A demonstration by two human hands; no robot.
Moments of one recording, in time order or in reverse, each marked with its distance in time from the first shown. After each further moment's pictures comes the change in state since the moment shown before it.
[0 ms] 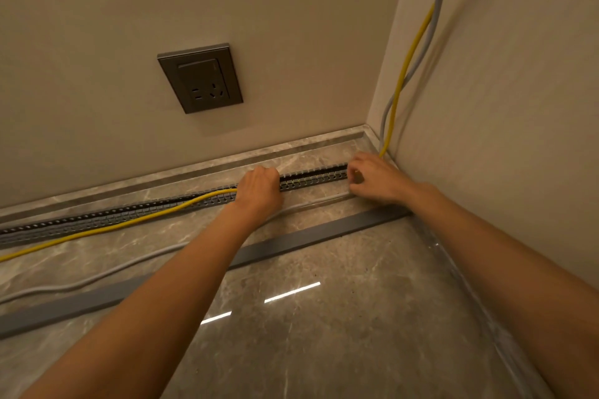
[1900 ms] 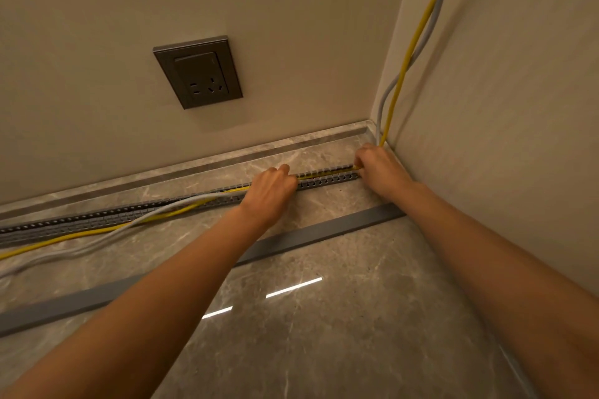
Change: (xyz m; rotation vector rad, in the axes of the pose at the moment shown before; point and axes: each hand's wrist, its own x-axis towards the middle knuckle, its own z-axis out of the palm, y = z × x) left_hand 0.000 0.004 0.013 0.292 0.109 0.324; right_hand 0.015 0.004 0.014 -0.063 0.175 0.119
